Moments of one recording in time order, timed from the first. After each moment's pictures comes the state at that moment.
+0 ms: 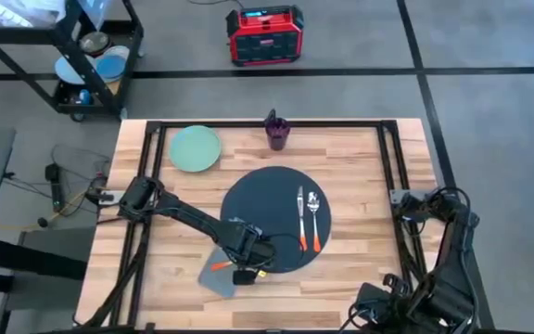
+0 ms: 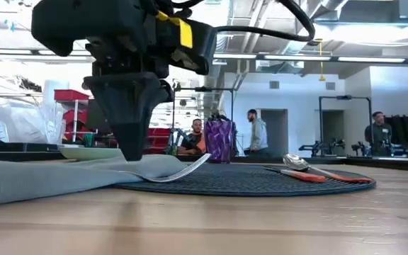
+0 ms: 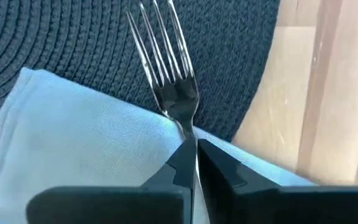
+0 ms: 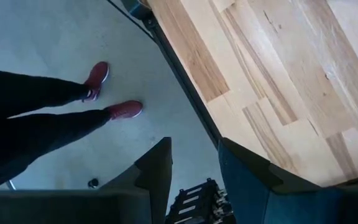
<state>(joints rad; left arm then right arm) -0.36 2.03 1.52 -0.94 -0.02 -0.34 1.00 1.92 2.20 -1.52 0.16 1.52</state>
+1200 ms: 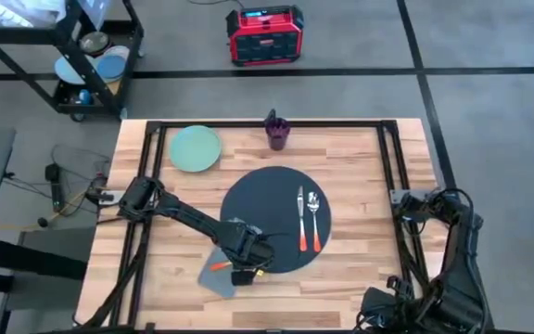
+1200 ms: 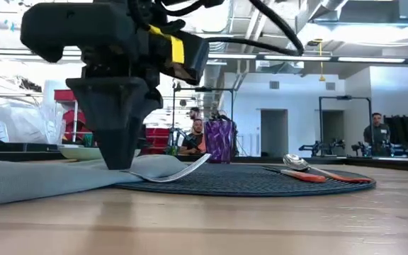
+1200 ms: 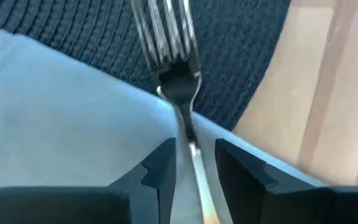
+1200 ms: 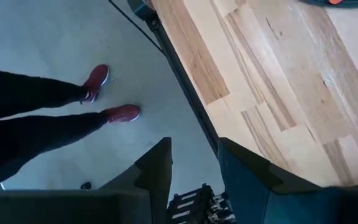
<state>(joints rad) -0.36 2.03 1.48 -0.91 -0.01 -0.41 1.04 1.92 2.20 -1.52 0.21 1.51</state>
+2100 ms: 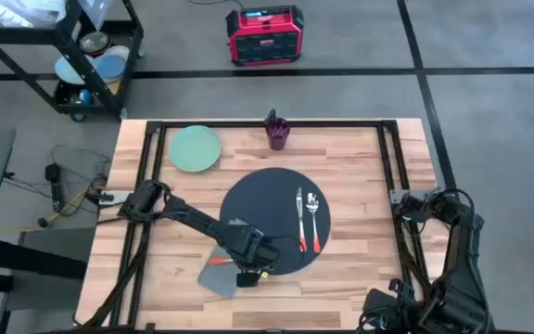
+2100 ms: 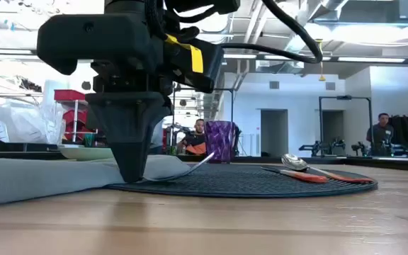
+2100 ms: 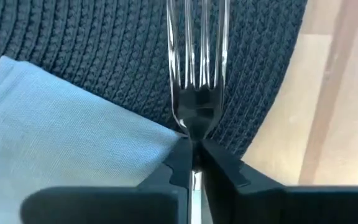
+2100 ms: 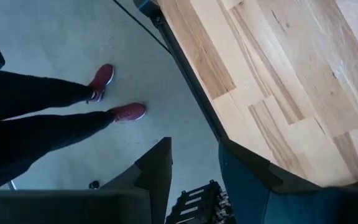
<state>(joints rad) -0.36 2.10 1.54 -0.90 0.00 -0.40 1.05 1.92 2.20 -1.50 0.20 1.55</state>
